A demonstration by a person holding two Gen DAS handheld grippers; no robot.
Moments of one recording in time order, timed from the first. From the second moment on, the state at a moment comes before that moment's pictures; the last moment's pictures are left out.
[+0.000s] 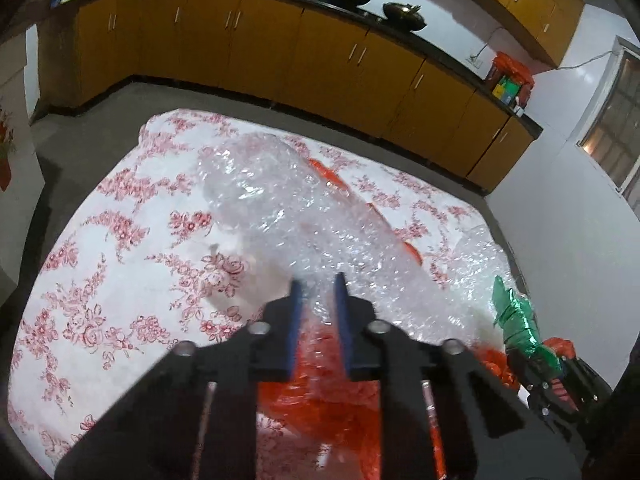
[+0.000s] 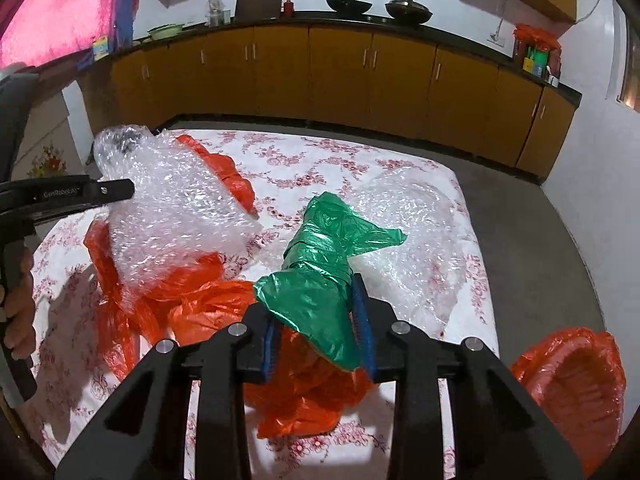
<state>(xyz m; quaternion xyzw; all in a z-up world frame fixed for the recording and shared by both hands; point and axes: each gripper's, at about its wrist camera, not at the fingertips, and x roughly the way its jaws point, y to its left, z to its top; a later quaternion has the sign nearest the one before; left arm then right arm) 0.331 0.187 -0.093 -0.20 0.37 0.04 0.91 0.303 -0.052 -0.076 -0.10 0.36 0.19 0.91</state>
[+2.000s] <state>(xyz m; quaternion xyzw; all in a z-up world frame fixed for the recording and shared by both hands) 0.226 -0.061 0.000 -0.09 0.29 -0.20 0.93 0.159 -0.281 -0.016 0.05 0.29 -0.03 0.95</state>
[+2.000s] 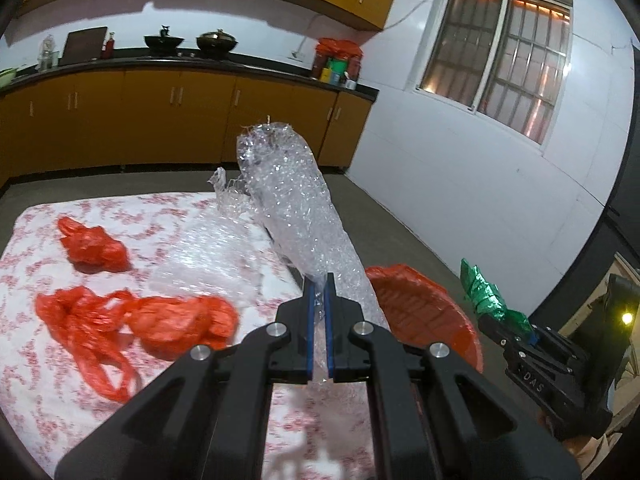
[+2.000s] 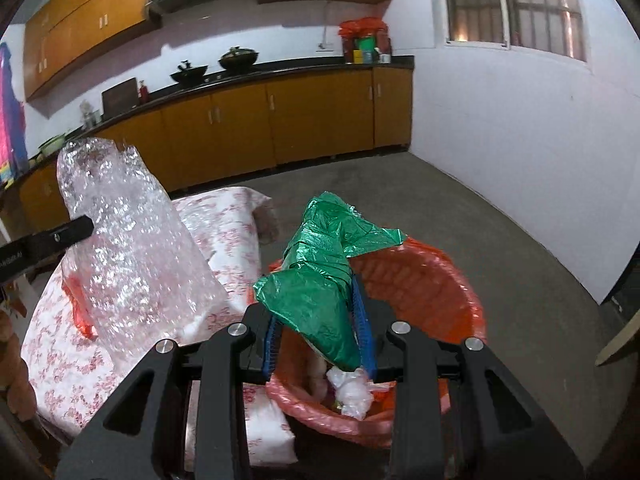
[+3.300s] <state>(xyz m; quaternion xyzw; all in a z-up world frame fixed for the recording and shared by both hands) 0.274 -0.163 -0.070 -0.08 0.37 -0.26 0.89 0.171 -0.346 -0.036 0.11 0.29 -0.09 0.95</state>
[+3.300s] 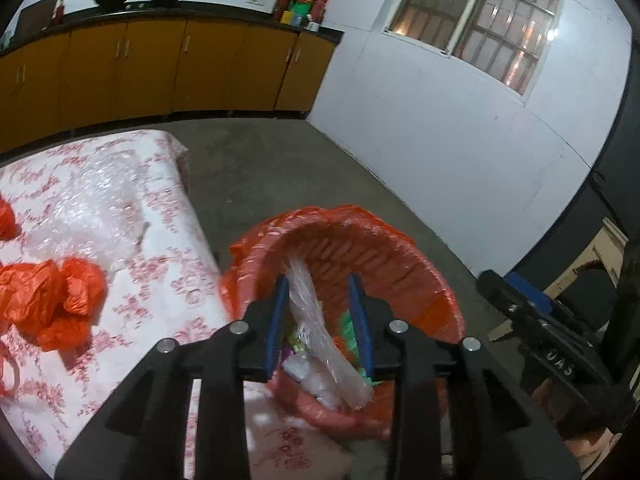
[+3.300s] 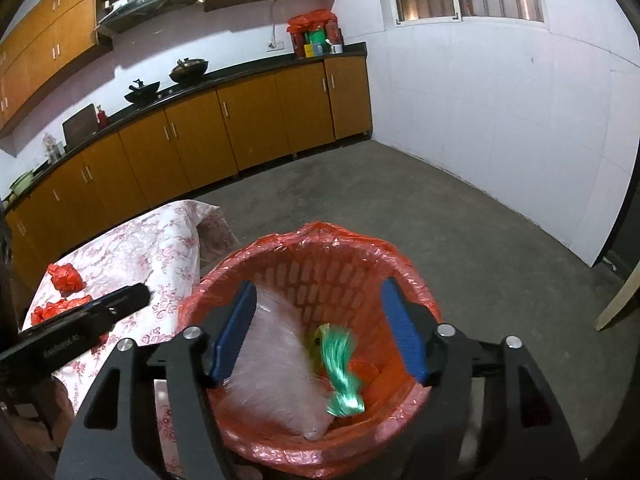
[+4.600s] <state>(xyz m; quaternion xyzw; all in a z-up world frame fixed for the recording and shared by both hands) 0.201 0.145 -0.081 -0.10 0.32 0.11 0.93 0.225 -0.141 -0.041 0.02 0.32 0.11 0.94</state>
